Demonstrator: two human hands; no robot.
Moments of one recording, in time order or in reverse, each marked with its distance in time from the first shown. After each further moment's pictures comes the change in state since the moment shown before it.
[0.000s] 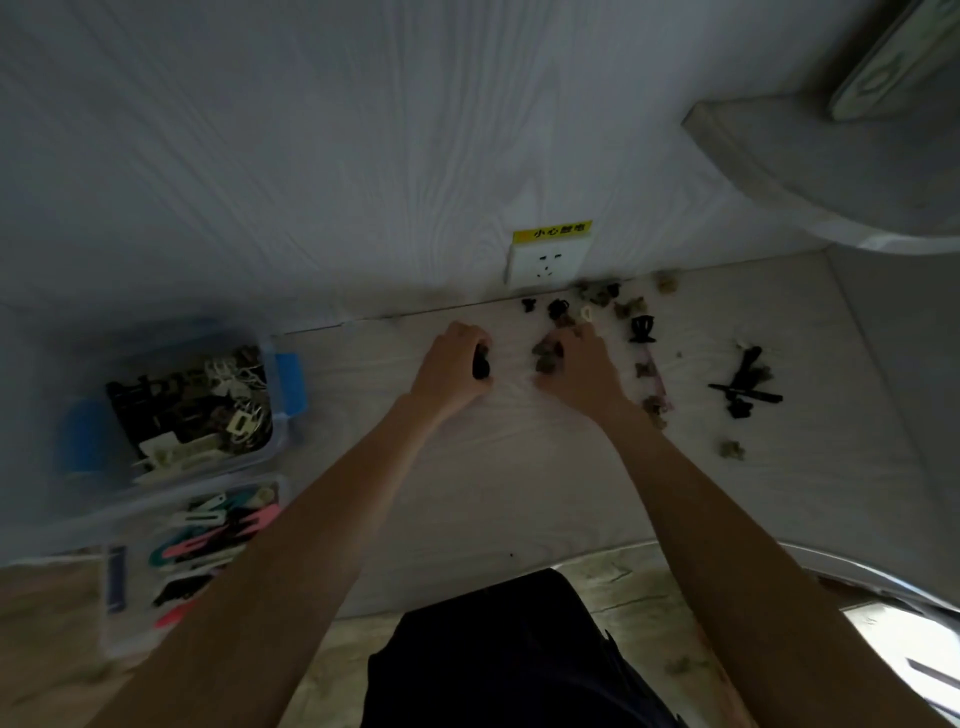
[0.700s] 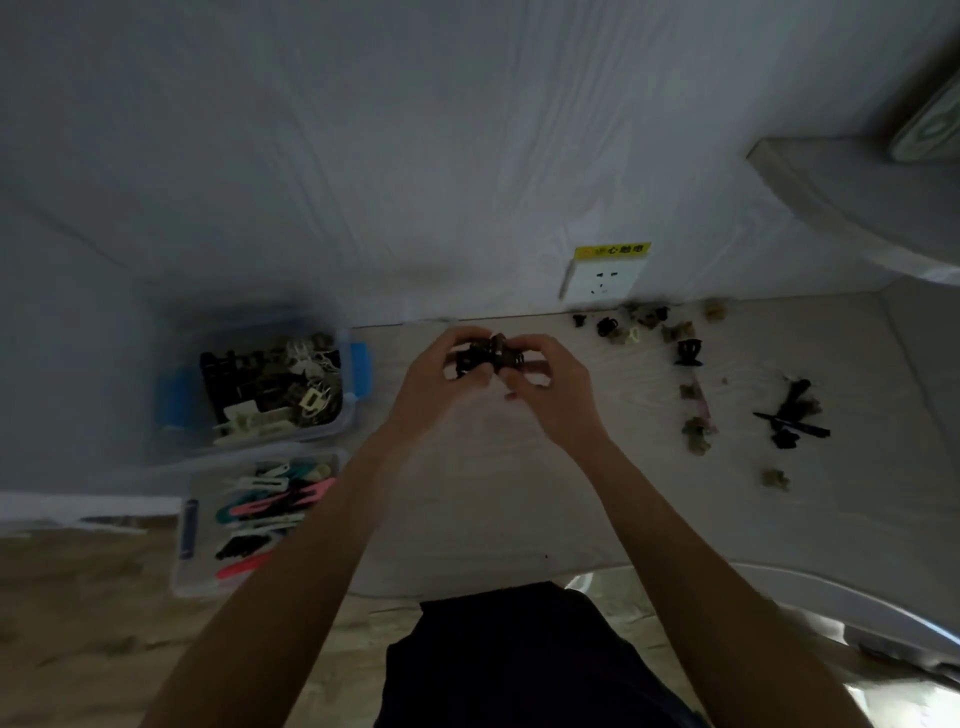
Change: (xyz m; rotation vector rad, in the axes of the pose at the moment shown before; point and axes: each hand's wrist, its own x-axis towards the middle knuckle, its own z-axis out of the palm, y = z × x) left_hand -0.083 0.002 -0.069 -0.671 0.213 -0.029; right_hand -0.064 -0.100 0.008 0.795 0.111 -0.229
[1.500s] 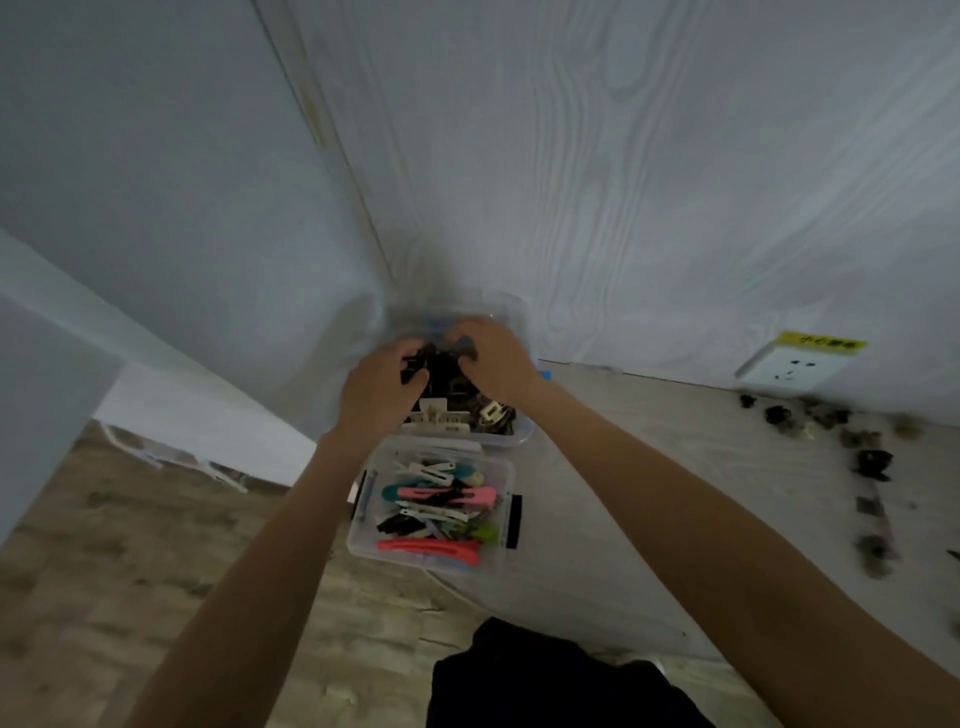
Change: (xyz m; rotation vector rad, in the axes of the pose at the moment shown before) left_hand -0.083 -0.041 -0.212 0.667 0.438 -0.223; right_hand 0.041 -0.101 0.221 -0.557 -0.558 -0.424
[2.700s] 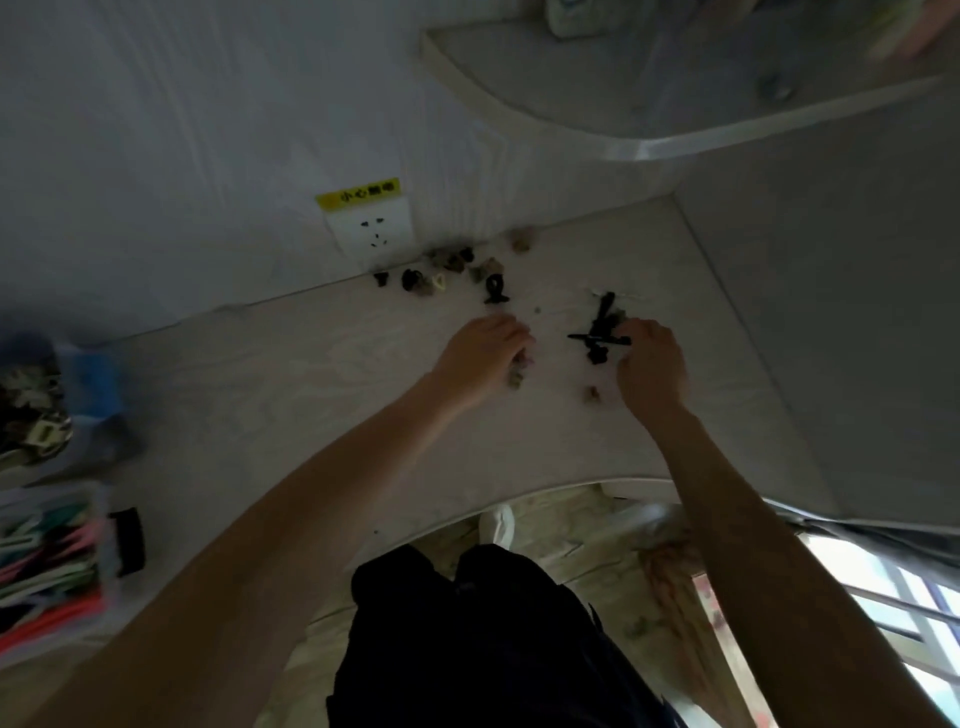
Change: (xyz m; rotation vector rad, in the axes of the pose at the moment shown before) left_hand -0.092 0.328 0.338 0.192 -0.508 1.106; right_hand -0.419 0.321 -0.173 -0.336 0.565 0.888
